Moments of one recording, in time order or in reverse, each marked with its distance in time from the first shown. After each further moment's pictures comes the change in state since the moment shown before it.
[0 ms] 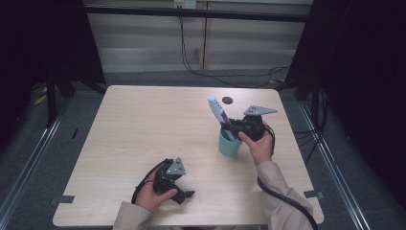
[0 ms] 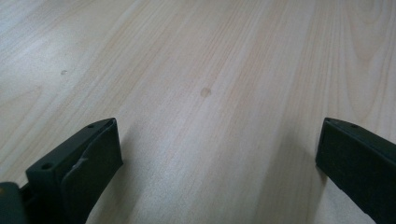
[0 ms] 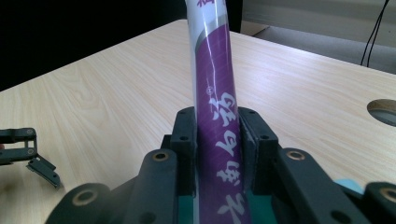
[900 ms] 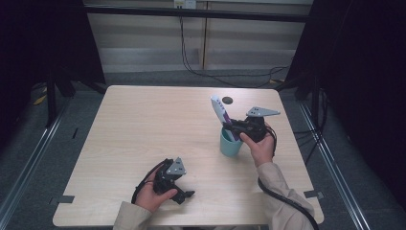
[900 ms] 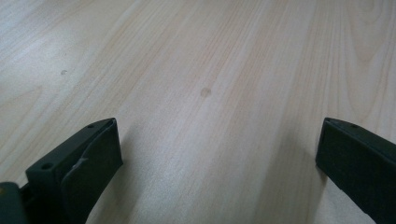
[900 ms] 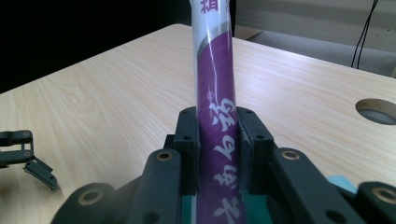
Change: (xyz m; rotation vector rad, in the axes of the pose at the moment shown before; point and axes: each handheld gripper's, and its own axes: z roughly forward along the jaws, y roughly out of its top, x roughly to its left) left arm 0.000 0.000 0.000 0.001 0.000 -0.002; right arm 0.001 -0.003 -0.006 -0.025 -0.025 0.007
